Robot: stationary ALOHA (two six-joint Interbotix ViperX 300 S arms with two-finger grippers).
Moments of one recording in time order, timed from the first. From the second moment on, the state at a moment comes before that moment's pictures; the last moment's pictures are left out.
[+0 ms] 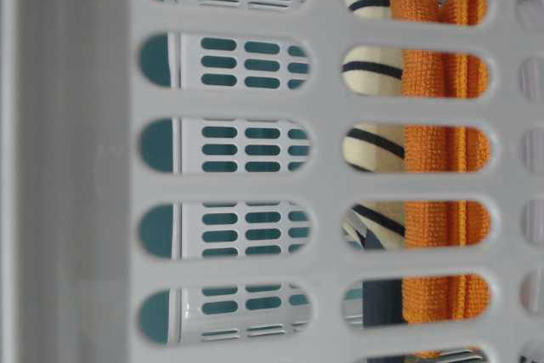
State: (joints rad) left arm 0.00 -0.96 1.17 0.00 -0.29 0.00; right arm 0.00 -0.97 1.18 0.00 -0.29 0.00
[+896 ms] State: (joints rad) left arm -0.08 -0.39 0.37 0.04 0.60 -0.07; right arm 0.00 -0.97 1.18 0.02 -0.25 0.03
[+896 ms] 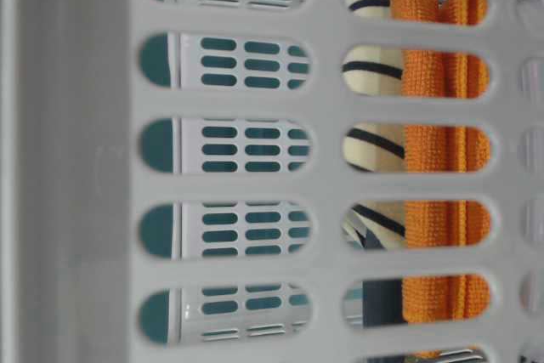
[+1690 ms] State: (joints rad) left arm -0.14 0.20 -0.14 0.04 1.06 -0.09; right arm 0.00 -1.04 1.18 0.02 -0.23 0.03
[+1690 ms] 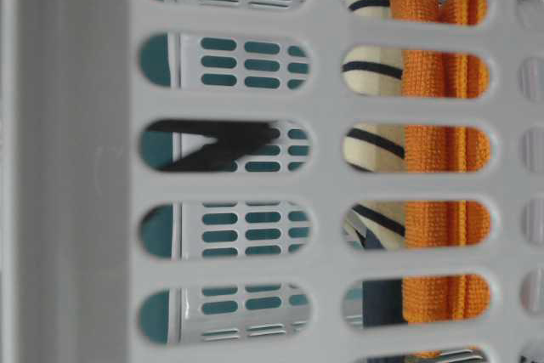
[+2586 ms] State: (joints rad) left arm -0.15 0.27 0.05 0.04 0.98 -0.14; right arm 0.01 -1.06 1.18 0.02 -0.18 0.03
